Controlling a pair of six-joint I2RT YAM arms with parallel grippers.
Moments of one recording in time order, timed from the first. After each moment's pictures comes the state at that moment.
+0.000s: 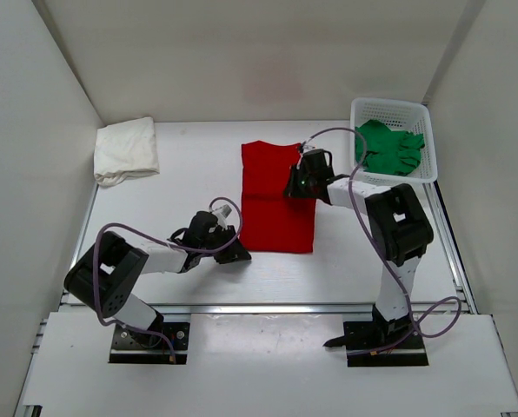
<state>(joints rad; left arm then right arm) -0.58 1.52 0.46 0.34 0.38 -0.76 0.41 1.95 1.18 0.02 -0.21 0.41</state>
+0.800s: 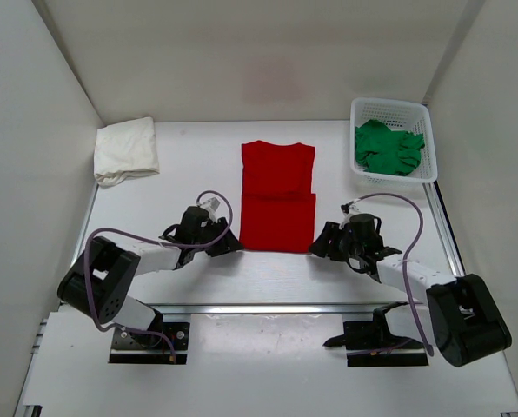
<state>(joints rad) -0.49 1.45 0.46 0.27 0.30 -0.72 0.32 1.18 0.32 0.13 -0.31 0.54</state>
